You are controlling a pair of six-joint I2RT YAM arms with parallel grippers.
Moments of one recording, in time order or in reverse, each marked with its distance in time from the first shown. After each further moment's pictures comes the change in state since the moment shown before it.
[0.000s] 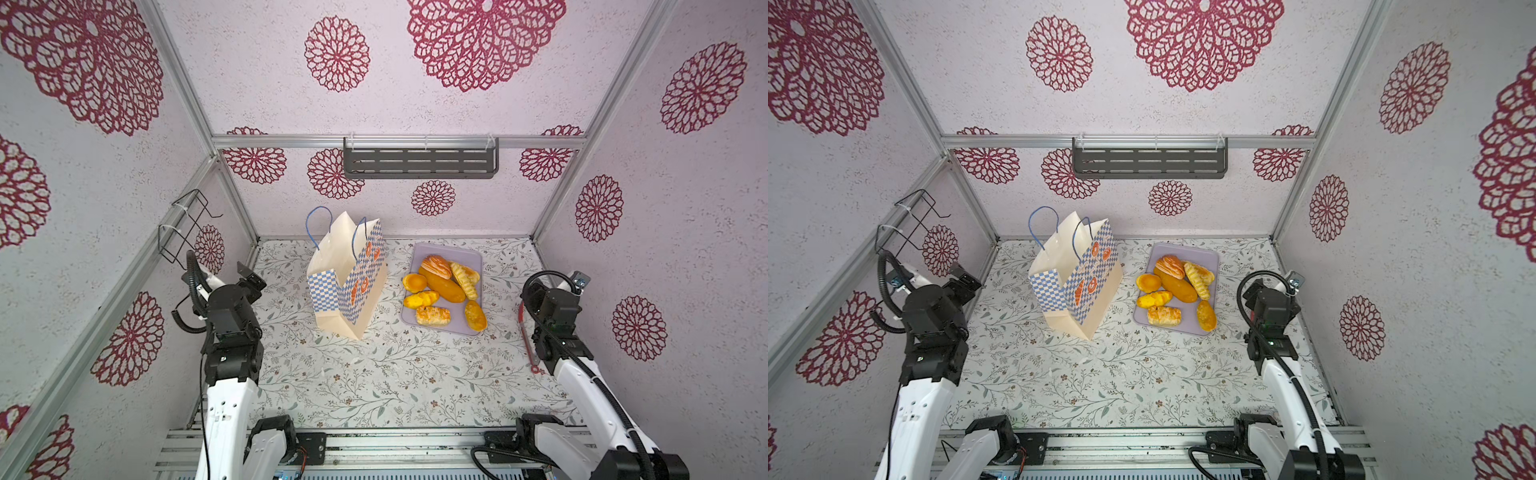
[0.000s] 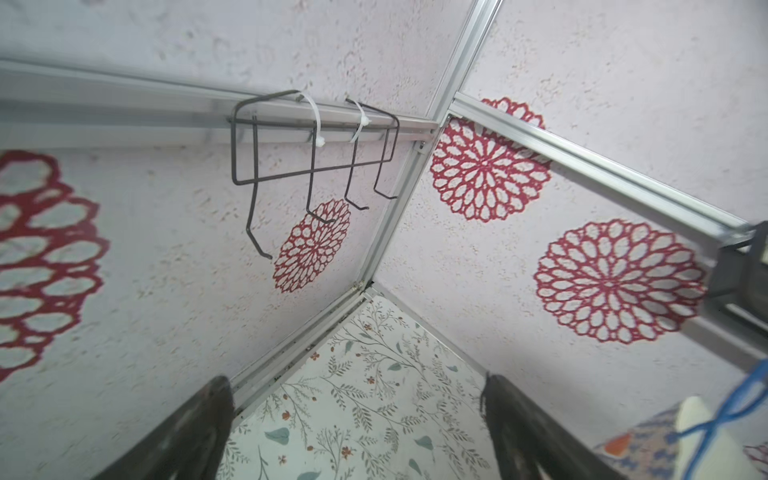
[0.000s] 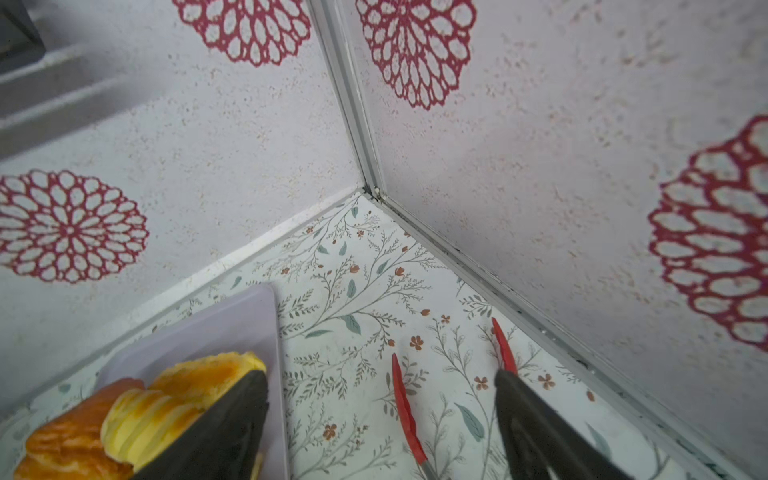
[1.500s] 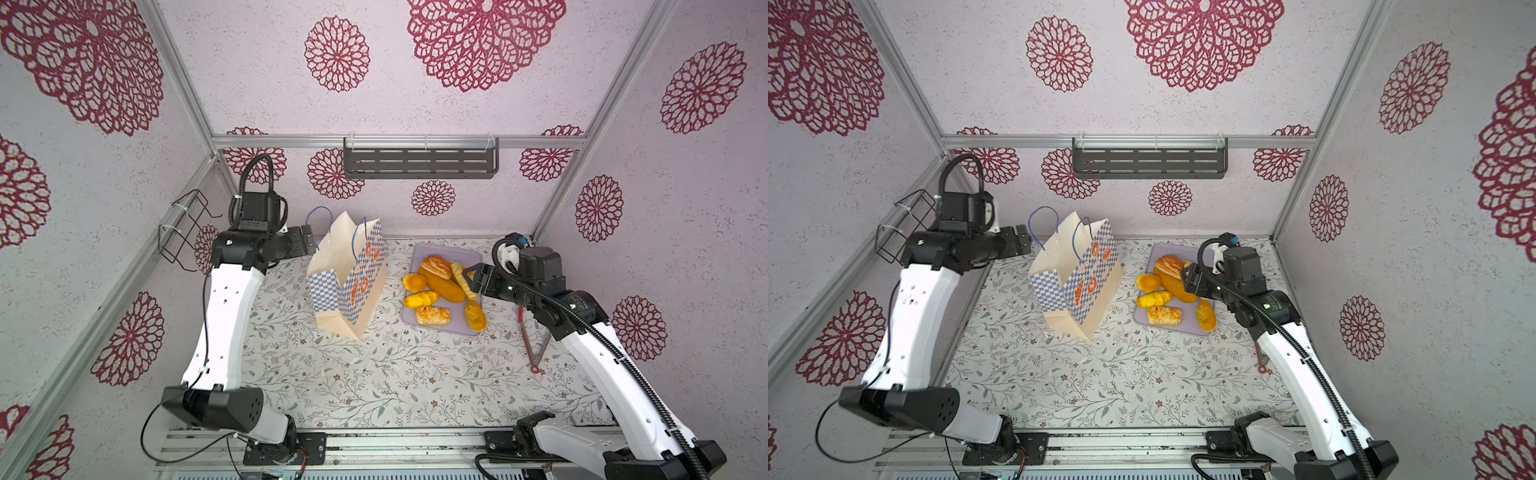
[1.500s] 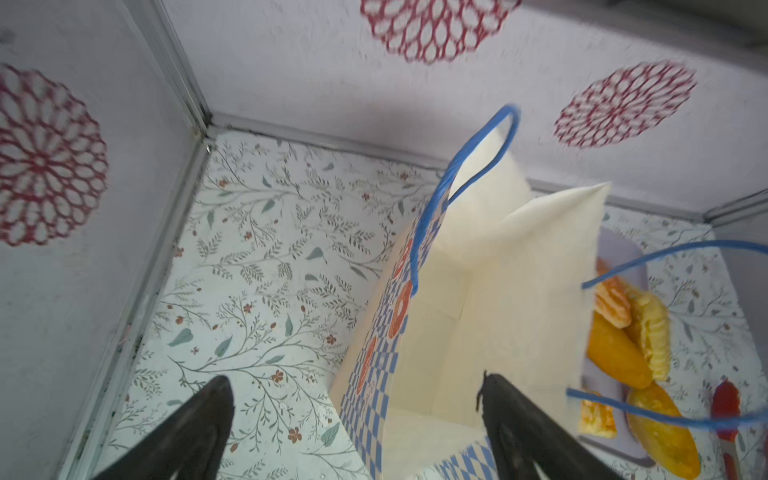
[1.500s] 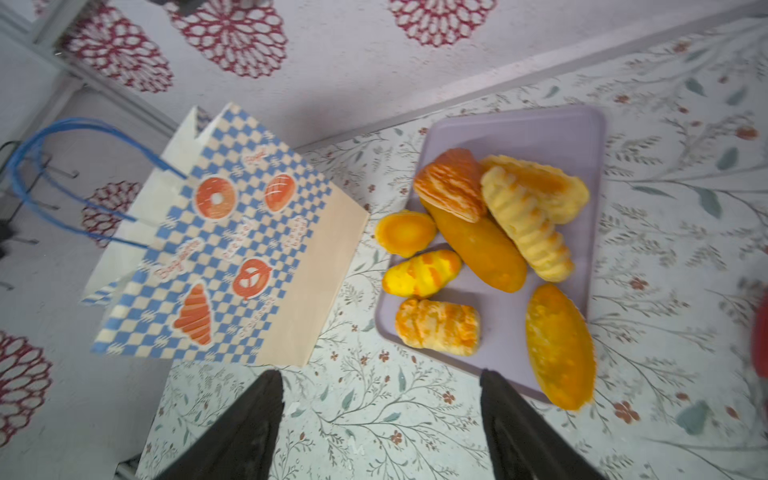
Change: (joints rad) left arm -0.230 0.775 0.991 -0.878 0.352 0.183; right arm 0.448 0.161 0.614 -0.637 -0.511 0.082
